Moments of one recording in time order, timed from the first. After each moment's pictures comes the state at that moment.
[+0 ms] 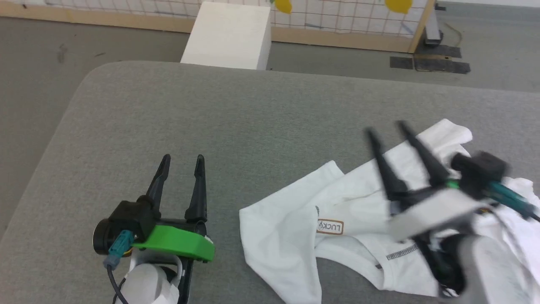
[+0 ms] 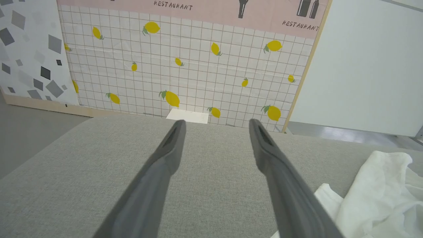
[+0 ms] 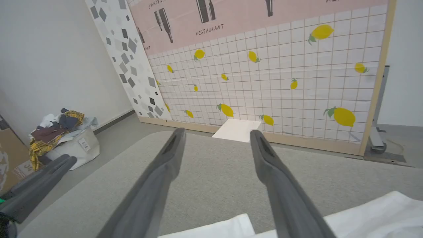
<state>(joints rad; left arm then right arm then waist) -0.13 0.05 -0.12 0.08 -0.22 -0.07 -0.26 -0.20 -0.05 0.16 -0.07 0.32 0.13 0.06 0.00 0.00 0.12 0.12</state>
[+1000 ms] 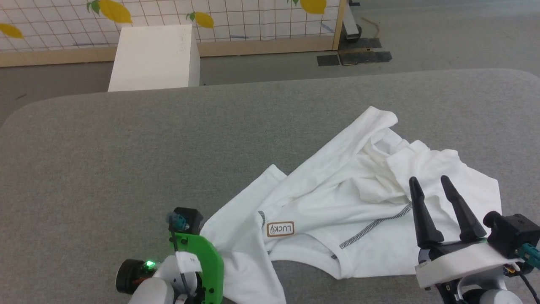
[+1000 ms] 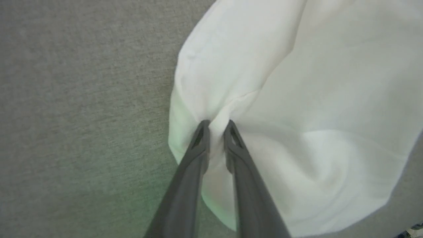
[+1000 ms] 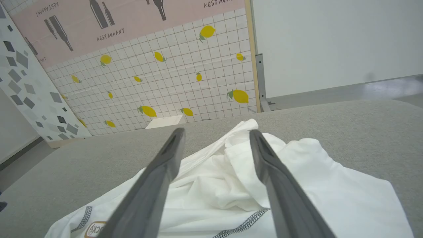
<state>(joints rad) -0.12 0.14 -0.26 0.20 -0.30 0.00 0.66 0.05 -0.05 0.00 -0.09 0.28 0.13 -0.07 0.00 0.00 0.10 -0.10</state>
